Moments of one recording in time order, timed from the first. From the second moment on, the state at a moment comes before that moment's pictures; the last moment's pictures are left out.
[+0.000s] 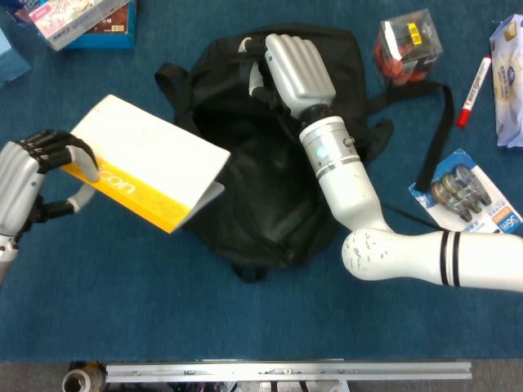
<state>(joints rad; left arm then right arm) -0.34 -1.34 -0.01 -1.26 1.76 1.62 -0.65 1.12 -1.83 0.57 -1.49 -0.58 1.11 -0.44</state>
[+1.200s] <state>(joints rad) -0.48 -1.48 0.00 -1.26 1.82 1.56 -0.67 1.17 -1.87 0.61 -1.44 -0.53 1.10 -0.38</state>
